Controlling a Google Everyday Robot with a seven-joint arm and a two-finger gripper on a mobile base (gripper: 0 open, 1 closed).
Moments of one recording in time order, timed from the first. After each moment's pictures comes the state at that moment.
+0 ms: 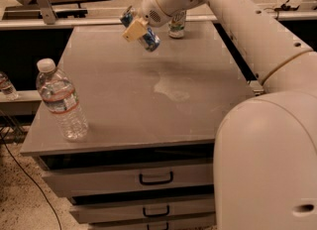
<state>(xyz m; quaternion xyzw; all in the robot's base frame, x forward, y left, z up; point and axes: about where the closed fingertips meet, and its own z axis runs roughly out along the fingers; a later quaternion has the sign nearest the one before) 0.763 0.057 0.940 -0.57 0.70 0.16 0.41</state>
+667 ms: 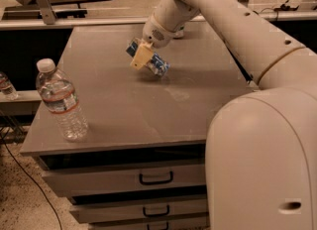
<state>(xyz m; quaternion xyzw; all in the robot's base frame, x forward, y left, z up) 0.707 0.041 0.871 -0.60 0.74 0.17 0.25</state>
